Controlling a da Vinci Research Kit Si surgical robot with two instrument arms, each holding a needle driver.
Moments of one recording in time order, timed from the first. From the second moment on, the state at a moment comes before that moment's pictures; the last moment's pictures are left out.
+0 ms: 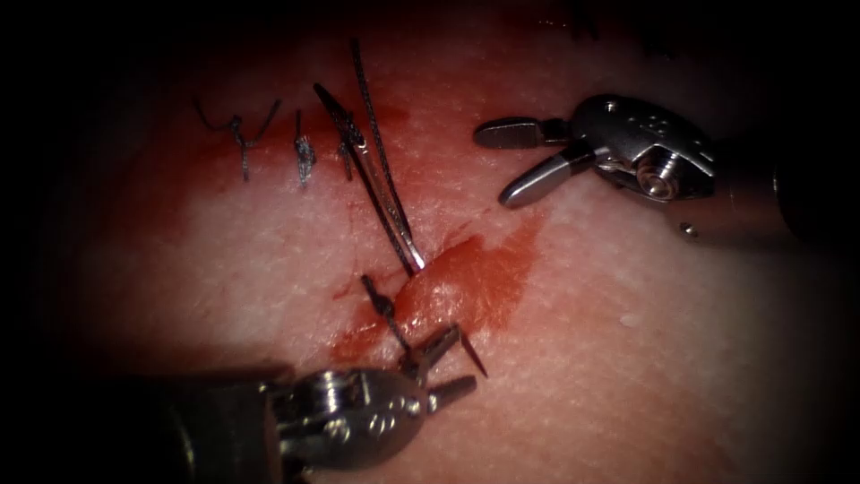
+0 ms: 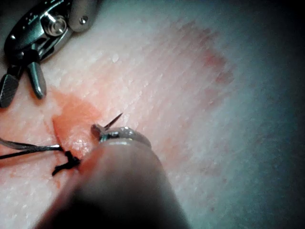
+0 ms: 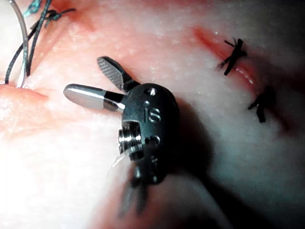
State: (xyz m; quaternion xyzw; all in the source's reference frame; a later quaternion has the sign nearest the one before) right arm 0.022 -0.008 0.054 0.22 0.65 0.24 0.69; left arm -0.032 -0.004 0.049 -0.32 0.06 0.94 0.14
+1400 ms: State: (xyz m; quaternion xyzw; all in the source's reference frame) right arm 0.020 -0.015 0.054 0.28 0.64 0.24 0.68; left arm -0.035 -0.002 0.042 -0.54 -0.26 0.65 0.47
